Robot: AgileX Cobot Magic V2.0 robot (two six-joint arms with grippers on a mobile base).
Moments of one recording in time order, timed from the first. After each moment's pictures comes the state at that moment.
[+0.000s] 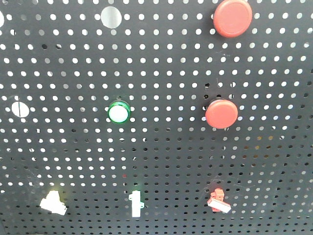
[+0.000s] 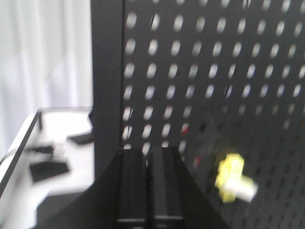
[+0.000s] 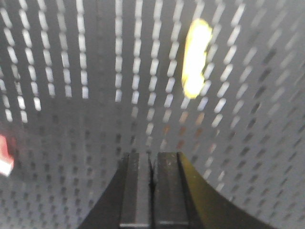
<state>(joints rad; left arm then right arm) -0.23 0.51 -0.40 0.01 -0.05 -0.09 0.08 0.36 -0.60 0.00 0.43 -0.08</state>
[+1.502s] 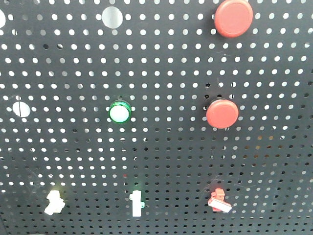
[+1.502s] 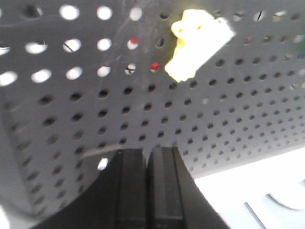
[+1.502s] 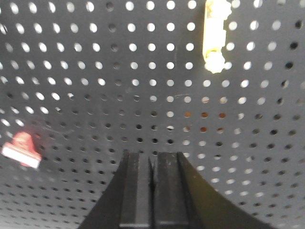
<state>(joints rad) -0.42 0.71 -0.29 -0.04 -0.06 -0.11 0.08 0.36 -0.60 0.13 0.46 -0.08</state>
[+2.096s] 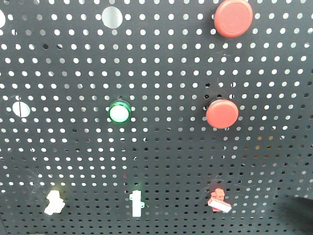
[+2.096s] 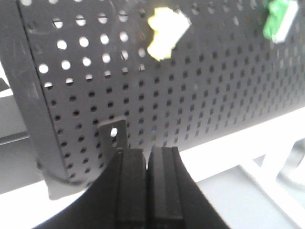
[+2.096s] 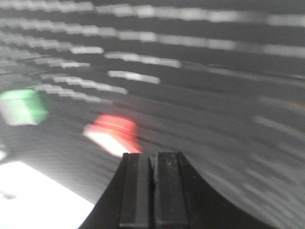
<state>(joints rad) -0.42 0.36 -0.28 -0.04 0.28 0.02 0.08 0.75 -0.60 1.26 0.54 -1.30</state>
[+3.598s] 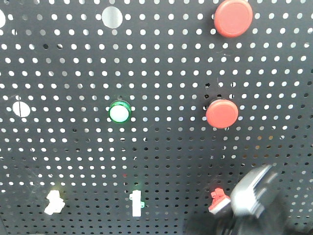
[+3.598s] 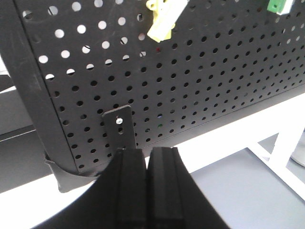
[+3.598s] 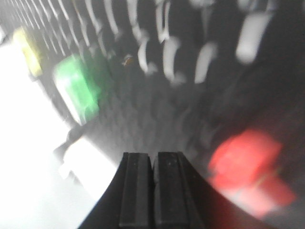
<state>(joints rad) -0.42 0.36 -0.28 0.01 0.31 0.03 0.34 1.20 -0.62 1.64 0.56 -1.69</state>
